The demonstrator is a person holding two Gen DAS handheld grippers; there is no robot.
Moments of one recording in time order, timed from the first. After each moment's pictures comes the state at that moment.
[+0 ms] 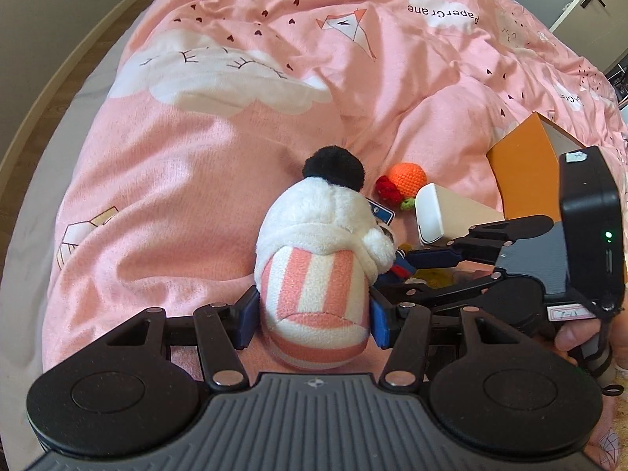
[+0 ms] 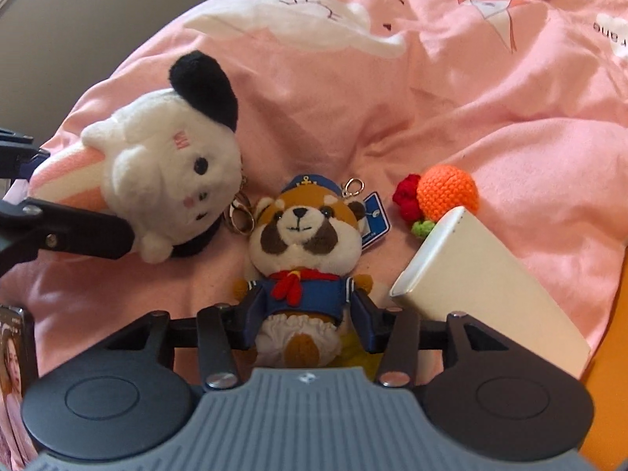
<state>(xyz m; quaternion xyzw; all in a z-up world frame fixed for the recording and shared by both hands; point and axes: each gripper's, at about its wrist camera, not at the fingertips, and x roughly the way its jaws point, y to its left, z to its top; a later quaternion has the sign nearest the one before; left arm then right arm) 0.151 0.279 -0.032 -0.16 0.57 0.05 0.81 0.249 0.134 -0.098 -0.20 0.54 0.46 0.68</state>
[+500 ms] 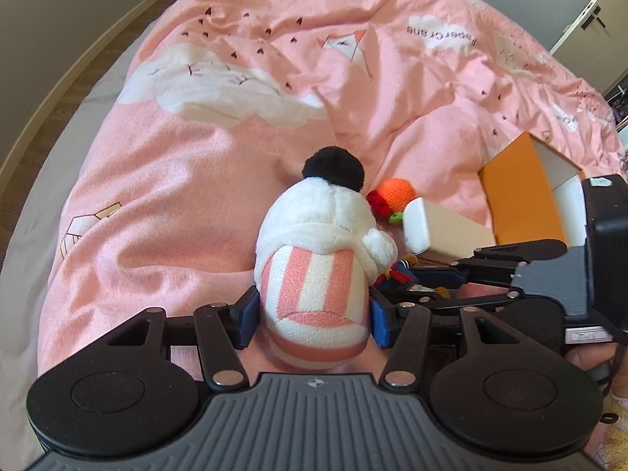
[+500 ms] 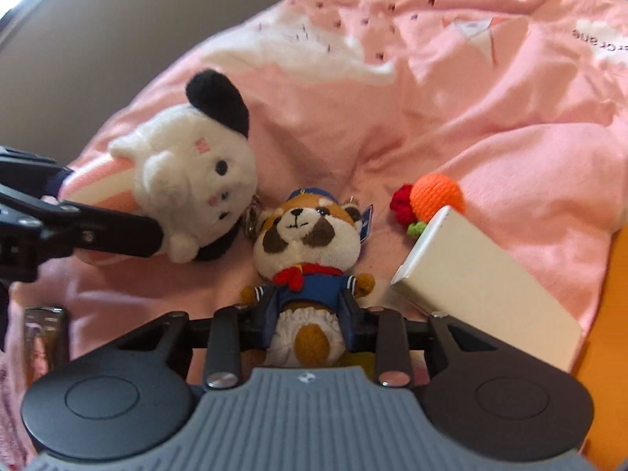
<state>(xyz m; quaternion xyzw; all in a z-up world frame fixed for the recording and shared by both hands) 0.136 0.270 -0.013 -0.17 0.53 0.06 0.83 0.231 0.092 -0.060 -0.15 0.51 0.47 0.71</state>
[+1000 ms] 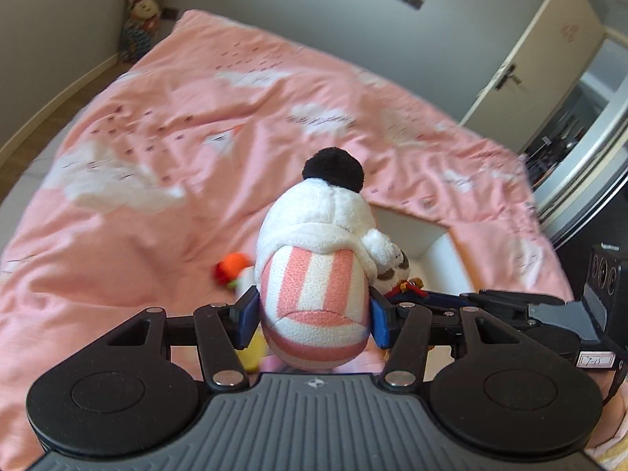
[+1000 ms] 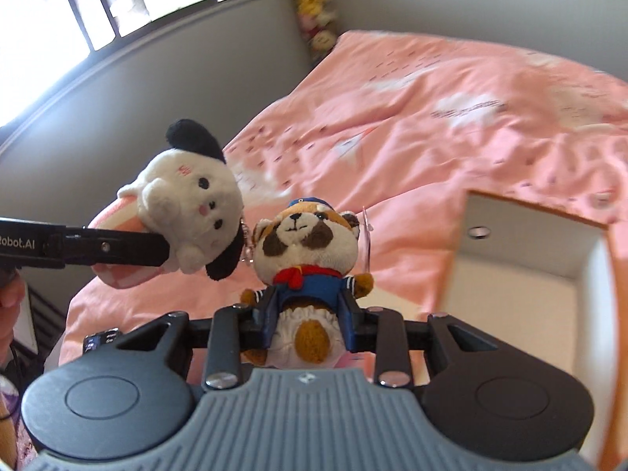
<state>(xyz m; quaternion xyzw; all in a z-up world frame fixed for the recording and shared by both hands) 0.125 0.161 0.074 -0.21 0.39 -0.02 0.90 0.218 -0.082 0.062 -0.04 0.40 0.40 0.83</state>
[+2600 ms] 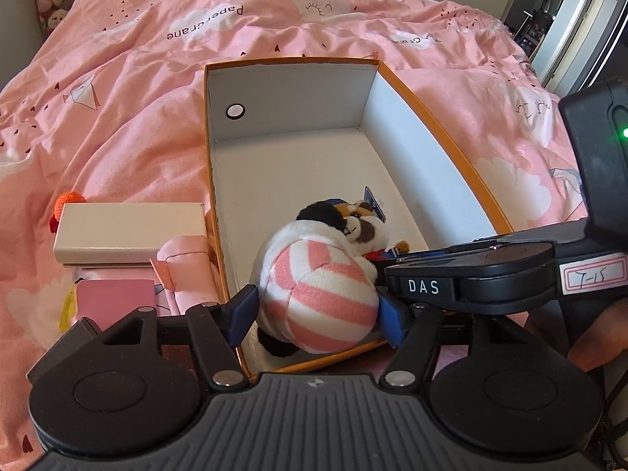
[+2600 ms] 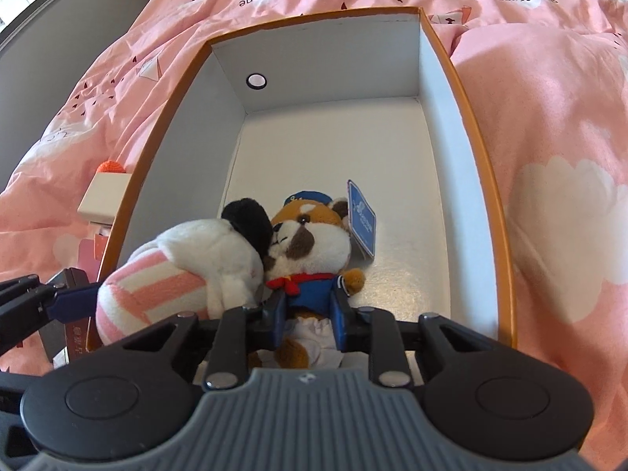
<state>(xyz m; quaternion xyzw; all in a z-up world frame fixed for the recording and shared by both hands) 0.185 -0.041 -0.045 -0.06 0.49 -0.06 0.87 0.280 -0.203 -0.071 -0.02 0.54 0.23 0.81</state>
